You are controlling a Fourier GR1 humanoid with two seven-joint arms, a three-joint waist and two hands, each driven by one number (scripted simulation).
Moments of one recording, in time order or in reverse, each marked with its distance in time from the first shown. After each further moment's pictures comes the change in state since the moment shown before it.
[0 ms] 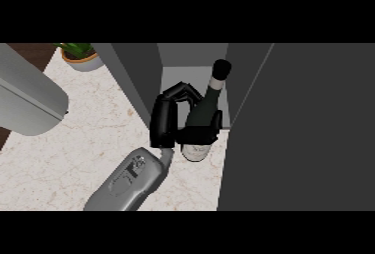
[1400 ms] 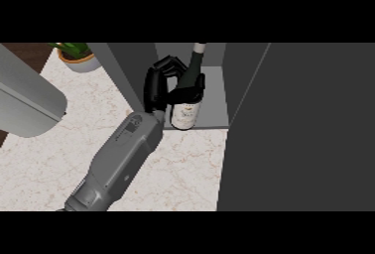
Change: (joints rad) left arm -0.272 -0.002 0.230 0.487 0.135 -0.145 -0.162; right arm 0.034 0.019 0.029 0.000 0.003 0.005 -0.022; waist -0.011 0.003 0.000
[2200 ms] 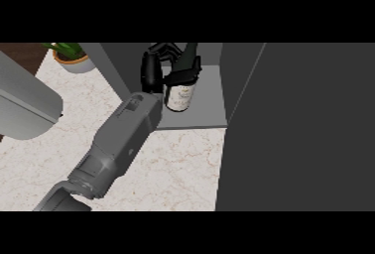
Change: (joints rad) left arm -0.224 0.006 0.137 0.347 -0.020 0.014 -0.186; right arm -0.010 0.008 -0.004 0.013 -0.006 0.017 -0.019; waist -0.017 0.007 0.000
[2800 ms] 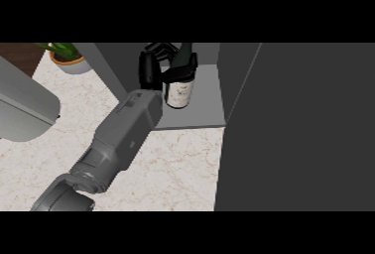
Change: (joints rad) left arm -0.069 -0.007 0.110 0.141 0.074 -0.068 -0.058; right arm 0.008 0.007 -0.001 0.005 -0.007 0.015 -0.016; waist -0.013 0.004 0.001
